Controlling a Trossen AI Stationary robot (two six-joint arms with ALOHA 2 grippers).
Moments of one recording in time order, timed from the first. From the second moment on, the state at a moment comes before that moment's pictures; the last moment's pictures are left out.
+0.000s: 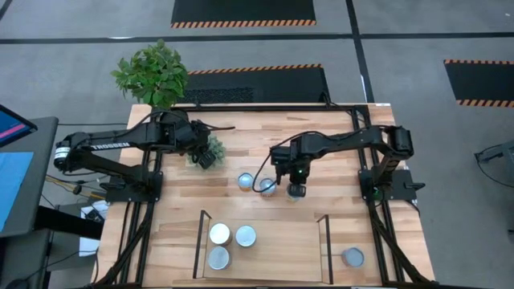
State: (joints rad) left arm 0.16 1.16 1.09 -0.97 -0.34 -0.45; right arm -0.08 1.76 1.32 -1.05 -0.21 0.12
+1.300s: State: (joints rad) left arm 0.16 1.16 1.09 -0.93 -0.32 -0.27; right arm 0.30 1.66 1.42 -0.83 -0.10 0.93
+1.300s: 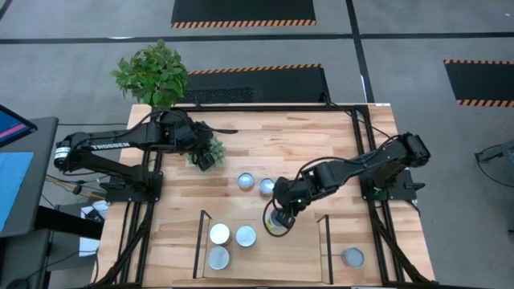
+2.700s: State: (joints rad) left arm 0.16 1.16 1.09 -0.93 -0.33 -0.22; right arm 0.41 2.02 2.05 -1.40 0.01 1.12
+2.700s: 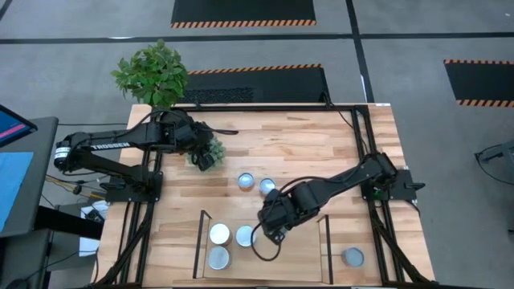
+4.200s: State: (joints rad) left arm 0.16 1.16 1.09 -0.93 -0.32 -0.22; right arm 0.43 2.02 1.88 -1.17 -0.03 1.23
